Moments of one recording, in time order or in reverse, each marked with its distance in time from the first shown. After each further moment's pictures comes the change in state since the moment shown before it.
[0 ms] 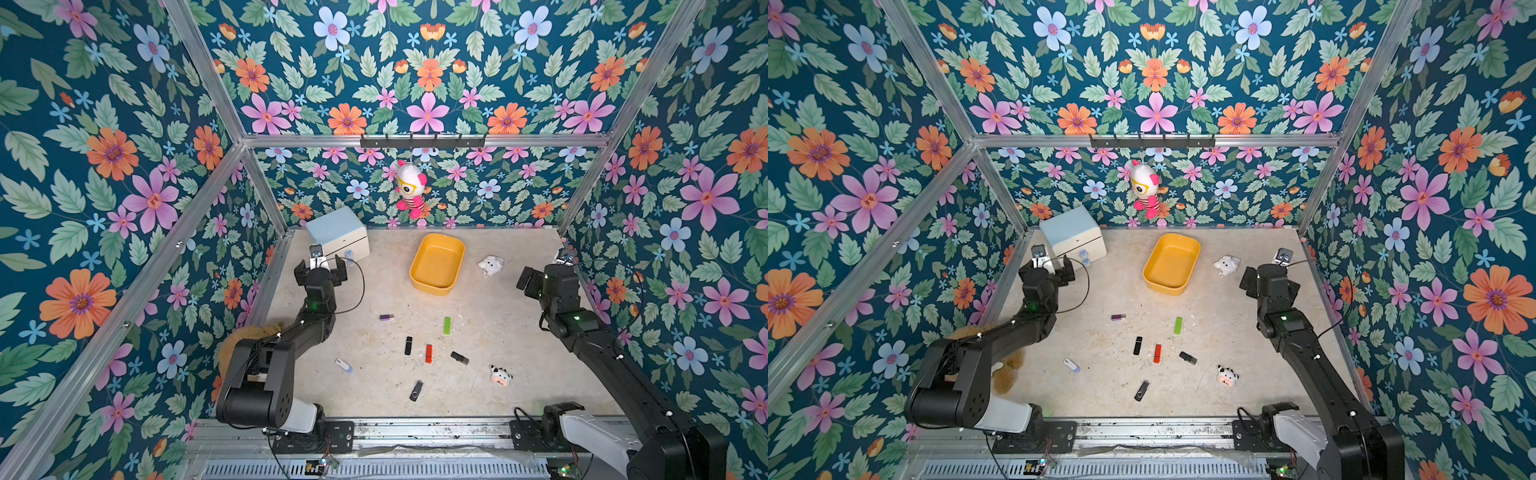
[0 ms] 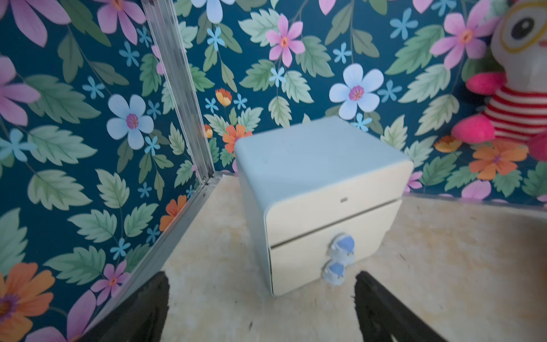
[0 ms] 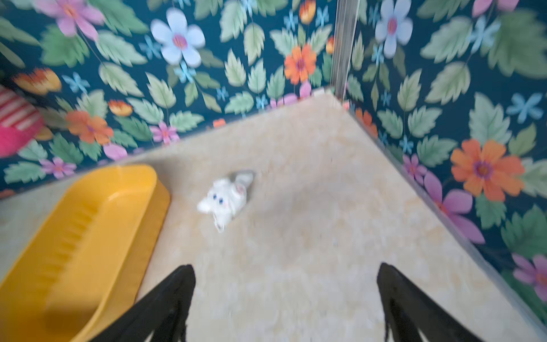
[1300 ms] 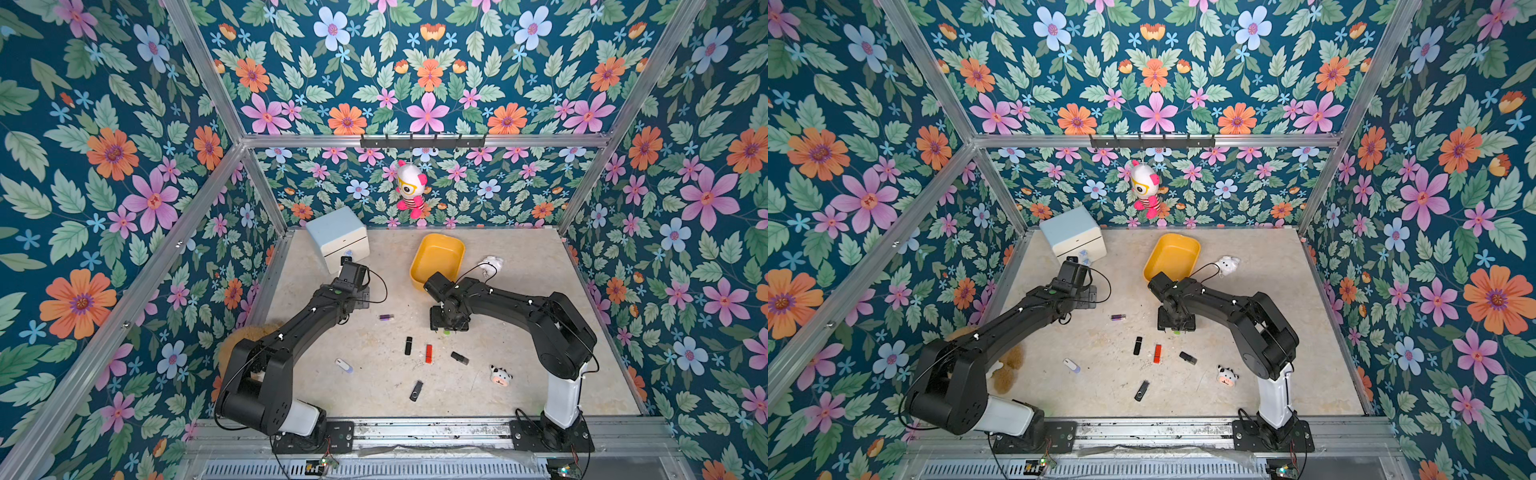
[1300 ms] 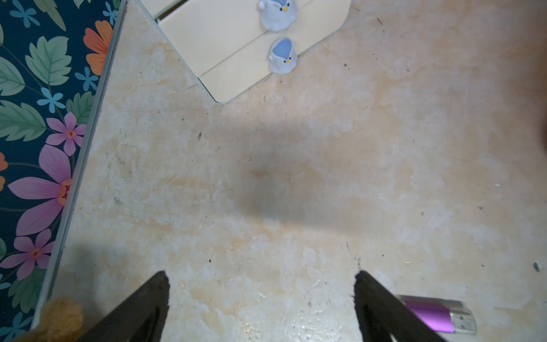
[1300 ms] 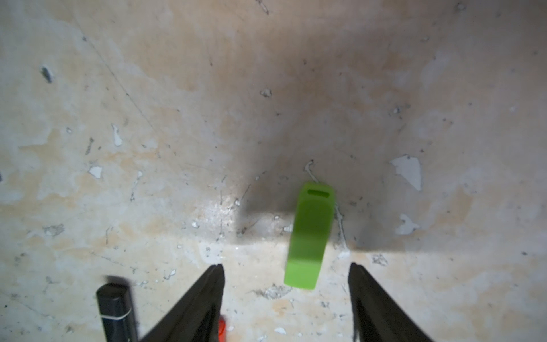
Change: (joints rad) left arm -0.236 0.004 0.213 -0.998 -0.008 -0.242; right arm 0.550 0.859 0.511 -0.441 -0.318 0.340
